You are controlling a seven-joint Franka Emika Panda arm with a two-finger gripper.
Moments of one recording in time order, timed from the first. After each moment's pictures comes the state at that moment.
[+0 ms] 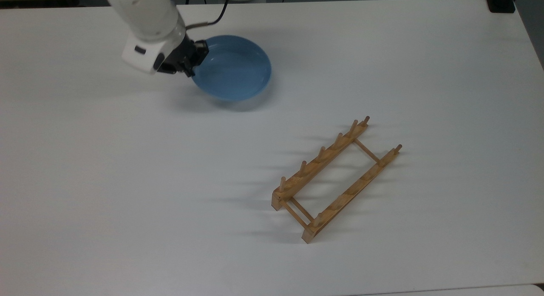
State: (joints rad) arm -0.20 0.19 0.03 -1.90 0.04 1.88 -0.52
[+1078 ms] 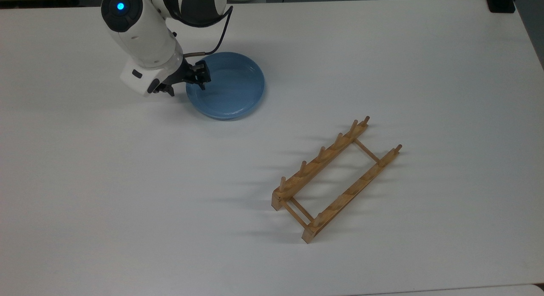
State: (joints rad) arm -0.21 0.28 0.03 -1.90 0.04 1.97 -0.40
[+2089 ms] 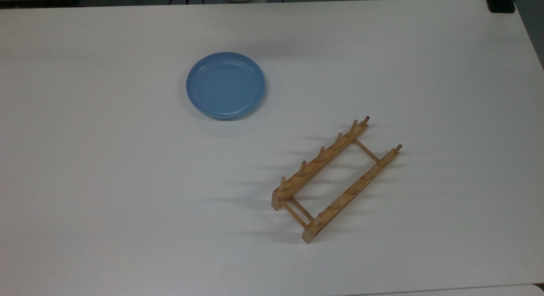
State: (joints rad) arm -0.13 -0.08 0.02 -1.58 0.14 1.50 -0.01
